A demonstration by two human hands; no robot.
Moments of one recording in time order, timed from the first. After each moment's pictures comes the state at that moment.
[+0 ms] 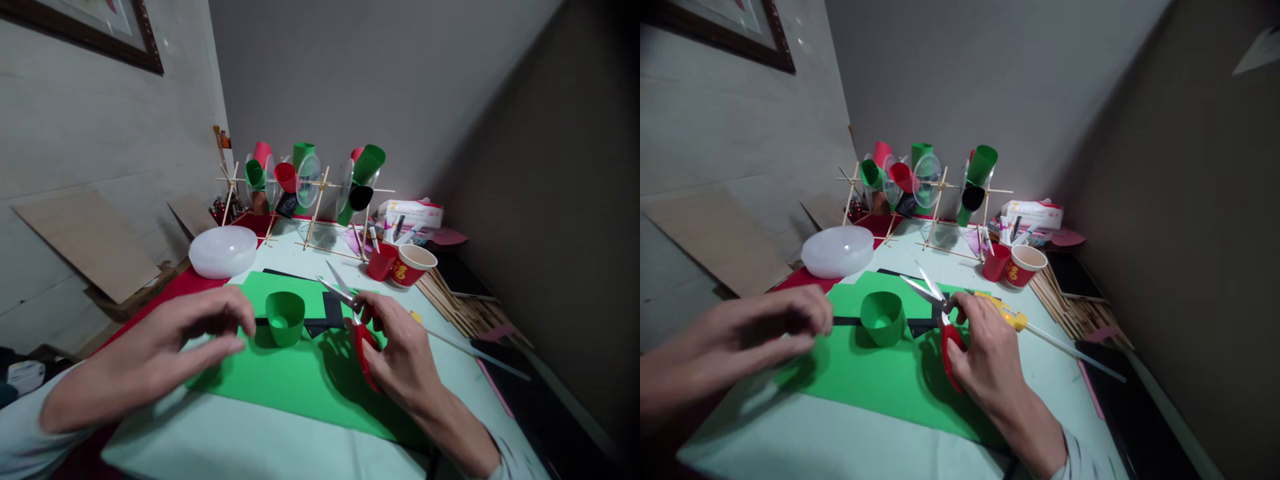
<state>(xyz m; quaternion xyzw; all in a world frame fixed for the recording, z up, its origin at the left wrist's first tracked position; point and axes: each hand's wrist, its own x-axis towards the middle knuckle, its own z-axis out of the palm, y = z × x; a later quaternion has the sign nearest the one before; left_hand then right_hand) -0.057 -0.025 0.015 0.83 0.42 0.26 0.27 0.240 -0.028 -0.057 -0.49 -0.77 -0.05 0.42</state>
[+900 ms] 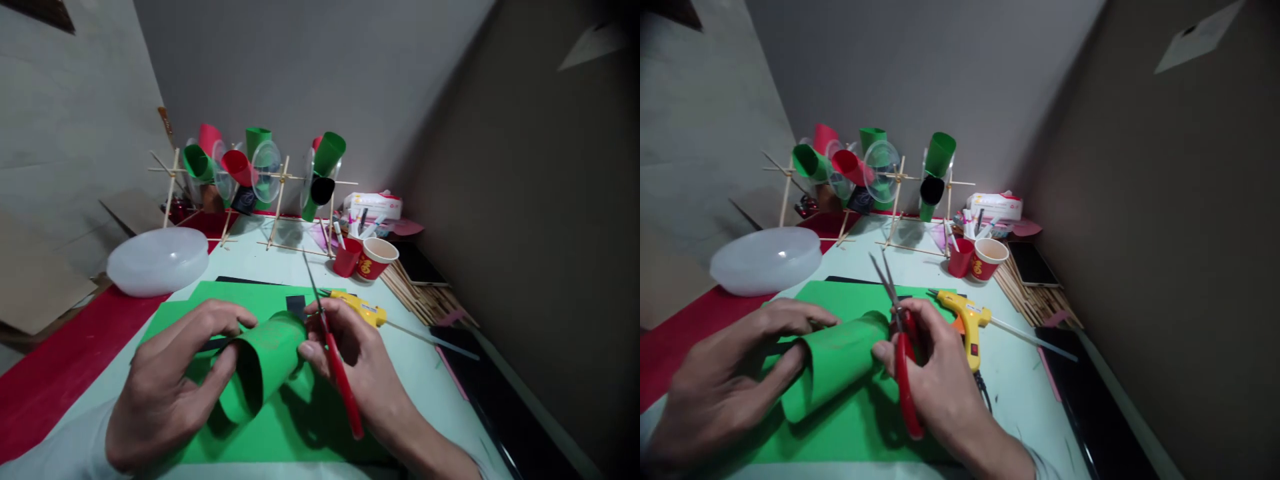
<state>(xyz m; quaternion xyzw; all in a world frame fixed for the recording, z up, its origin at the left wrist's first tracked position) -0.001 0.002 -0.041 0.82 0.33 0.44 0.17 0.219 -0.035 -0.039 -0.49 -0.54 0.45 0.51</state>
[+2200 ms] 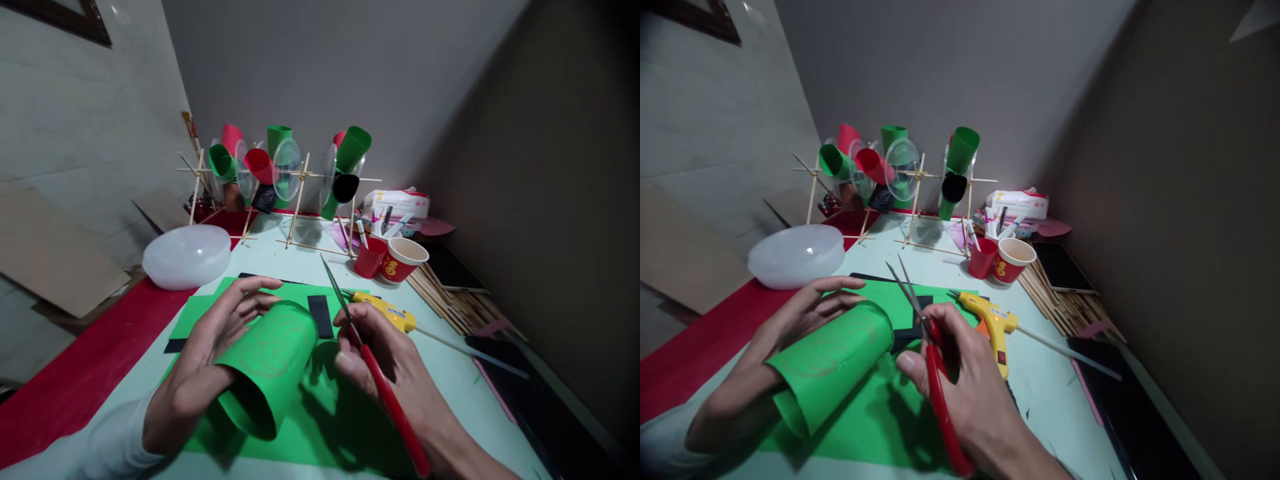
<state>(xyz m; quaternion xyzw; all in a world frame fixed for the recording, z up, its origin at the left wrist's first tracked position) -0.010 0.020 -0.044 0.64 0.36 0.41 0.53 0.228 -0.037 -0.037 -0.53 -0.63 0.37 0.44</state>
